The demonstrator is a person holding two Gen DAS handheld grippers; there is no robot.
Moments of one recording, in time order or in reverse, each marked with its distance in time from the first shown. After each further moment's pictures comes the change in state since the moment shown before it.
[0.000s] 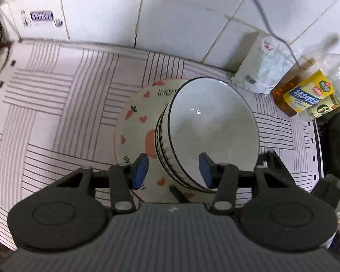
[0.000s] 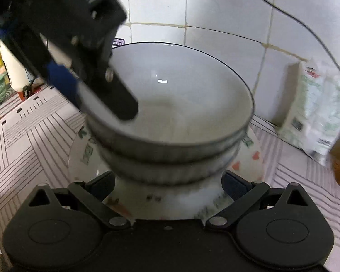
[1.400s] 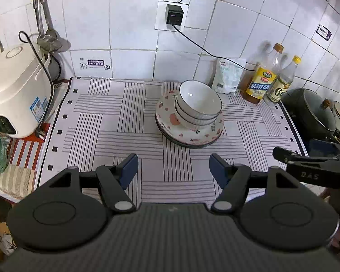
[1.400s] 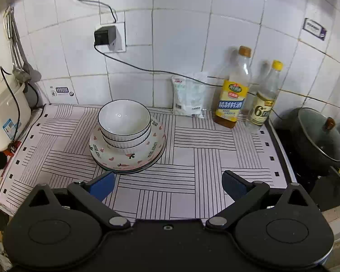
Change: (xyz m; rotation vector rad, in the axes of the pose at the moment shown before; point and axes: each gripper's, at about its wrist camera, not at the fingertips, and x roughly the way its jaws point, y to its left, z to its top) left arm -0.230 0.023 -0.151 0.158 -0.256 0.029; right arm -0.252 0.078 0.009 0.374 0.026 -0.430
